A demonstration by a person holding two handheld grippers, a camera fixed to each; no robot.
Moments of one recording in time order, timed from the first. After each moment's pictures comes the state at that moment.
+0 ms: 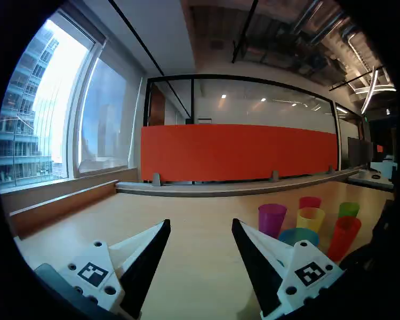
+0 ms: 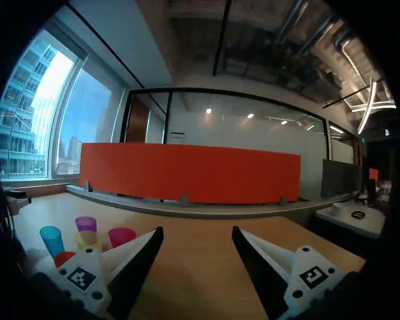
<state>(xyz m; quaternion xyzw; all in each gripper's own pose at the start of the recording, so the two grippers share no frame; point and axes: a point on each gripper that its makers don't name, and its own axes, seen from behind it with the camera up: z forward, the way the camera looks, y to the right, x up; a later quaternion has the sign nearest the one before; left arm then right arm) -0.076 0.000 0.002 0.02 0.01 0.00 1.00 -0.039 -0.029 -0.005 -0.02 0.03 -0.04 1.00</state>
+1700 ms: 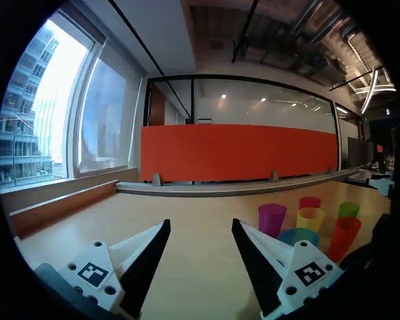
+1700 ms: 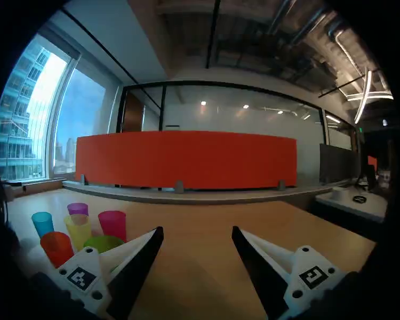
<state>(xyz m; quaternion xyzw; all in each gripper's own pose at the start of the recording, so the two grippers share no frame) -0.076 0.000 0.002 0.02 0.01 0.00 1.00 -0.091 -0.001 -0.001 -0.03 0.01 -0.01 1.00</state>
